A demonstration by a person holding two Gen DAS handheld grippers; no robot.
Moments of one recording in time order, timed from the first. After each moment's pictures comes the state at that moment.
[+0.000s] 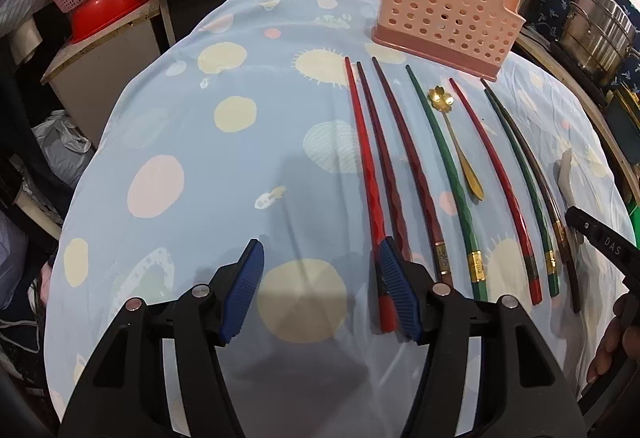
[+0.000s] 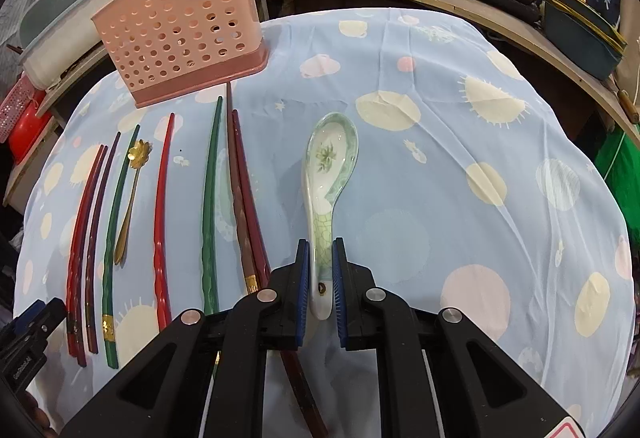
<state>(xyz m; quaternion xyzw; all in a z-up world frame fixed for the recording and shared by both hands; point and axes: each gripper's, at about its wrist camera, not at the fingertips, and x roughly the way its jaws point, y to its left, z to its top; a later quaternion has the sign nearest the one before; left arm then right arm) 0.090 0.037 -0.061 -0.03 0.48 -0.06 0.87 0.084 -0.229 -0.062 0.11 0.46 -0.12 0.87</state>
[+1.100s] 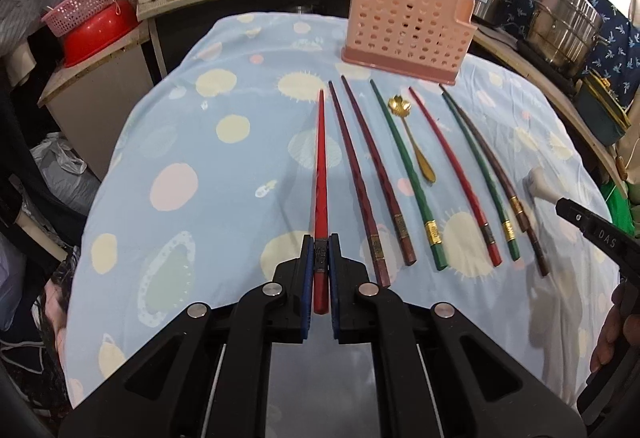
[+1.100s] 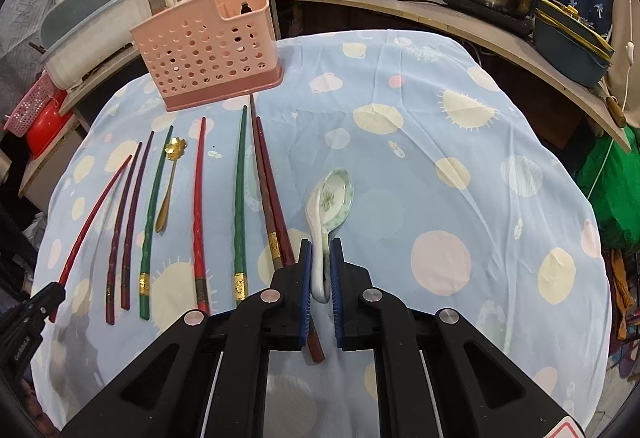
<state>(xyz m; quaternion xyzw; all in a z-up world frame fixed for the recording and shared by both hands) 0.048 0.043 -0.025 -0.02 0.45 -0.09 0.89 0.036 -0.220 -0.026 0.10 0.44 -0.11 0.89</state>
